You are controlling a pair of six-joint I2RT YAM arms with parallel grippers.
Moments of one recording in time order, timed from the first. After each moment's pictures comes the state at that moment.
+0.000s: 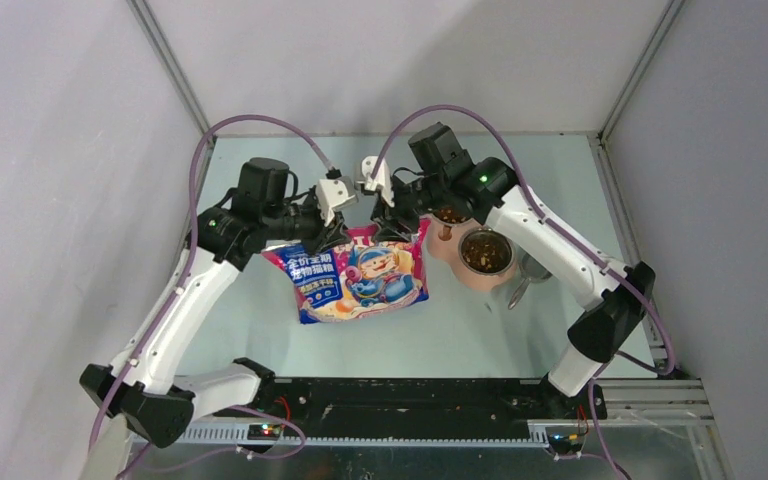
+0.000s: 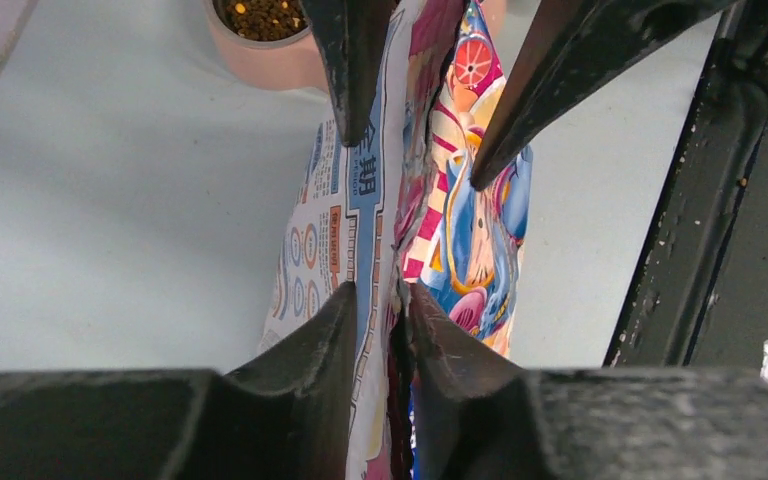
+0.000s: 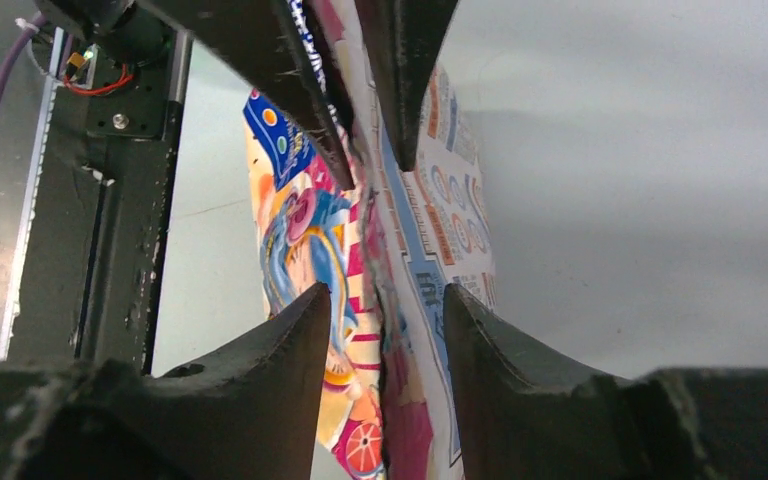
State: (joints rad) left arm -0.44 1.15 1.31 -0.85 0.59 0.53; right arm 0.77 1.67 1.77 -0.83 -0.66 -0.60
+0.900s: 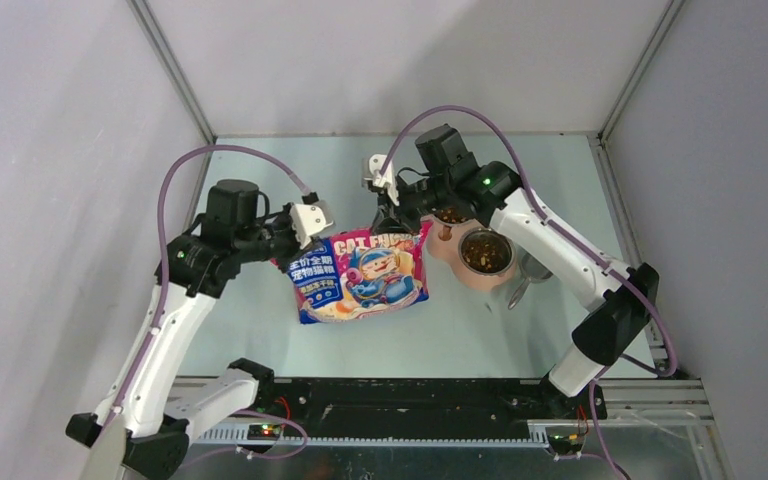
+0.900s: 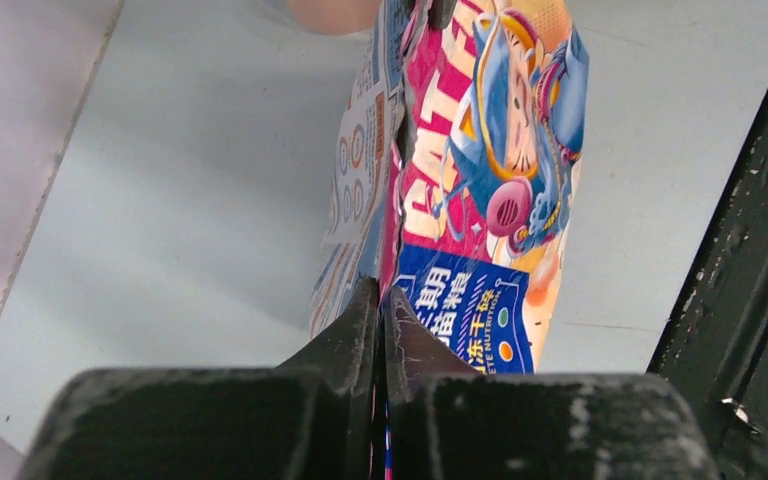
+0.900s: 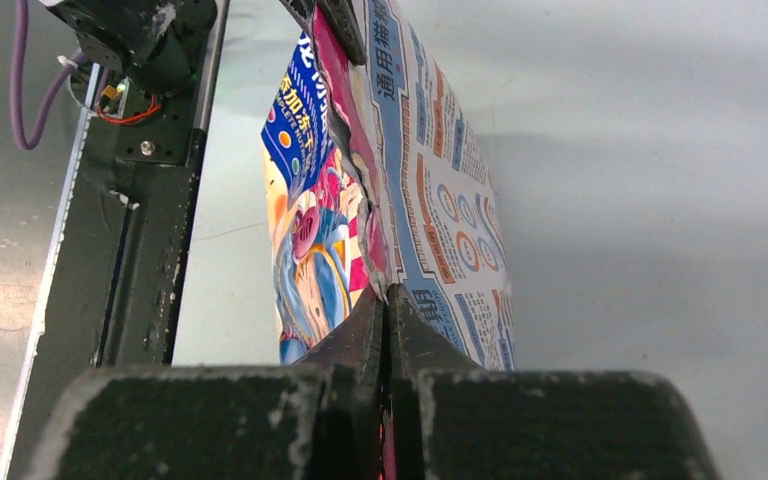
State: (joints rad) left arm -0.35 0.98 1.25 -0.95 0.52 0.70; right arm 0.73 1.65 1.71 -0.73 -0.75 -0.54
